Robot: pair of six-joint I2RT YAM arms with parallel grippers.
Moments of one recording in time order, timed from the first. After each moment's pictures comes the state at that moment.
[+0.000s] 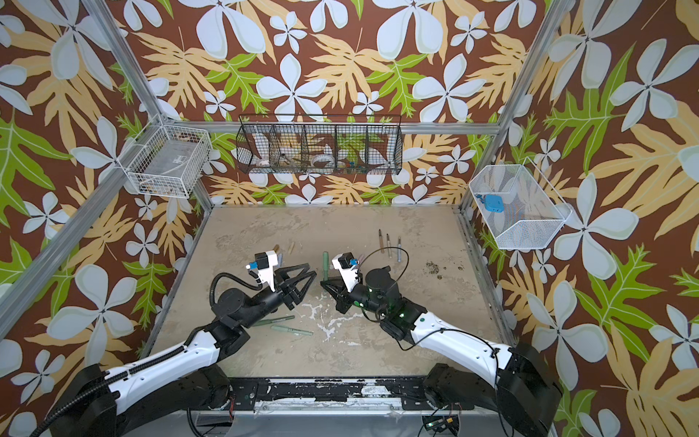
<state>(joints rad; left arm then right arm) -0.73 0.98 0.42 0.75 0.16 -0.53 0.82 1.15 0.66 0.25 -0.19 0.24</state>
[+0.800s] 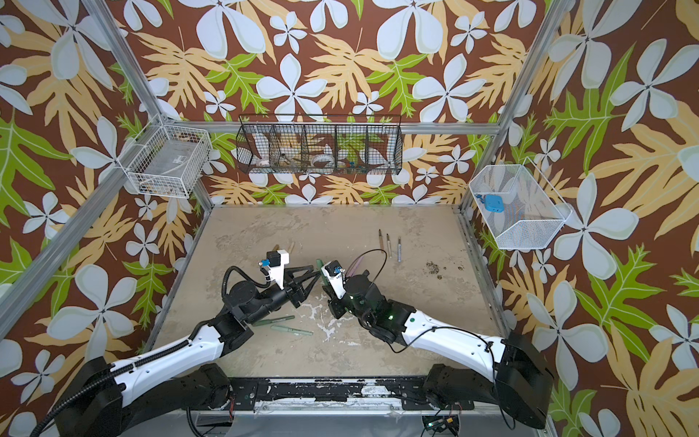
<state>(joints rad) -0.73 1.04 0.46 0.63 0.15 -0.43 0.95 1.22 0.74 0.05 0.10 0.12</state>
